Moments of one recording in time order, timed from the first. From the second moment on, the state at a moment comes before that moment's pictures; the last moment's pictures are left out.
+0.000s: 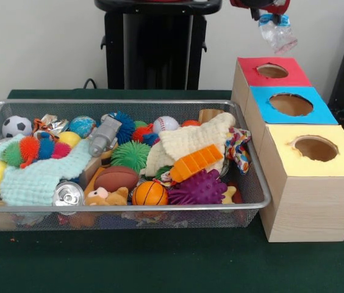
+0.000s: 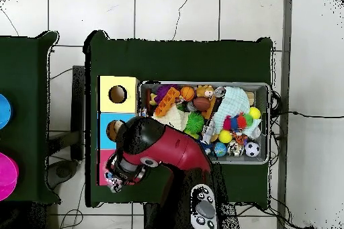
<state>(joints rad) -0.03 -0.71 -0.11 1.84 0.37 1.26 1.82</state>
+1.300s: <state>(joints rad) -0.03 -0.59 -0.09 1.56 0.39 1.26 1.85</state>
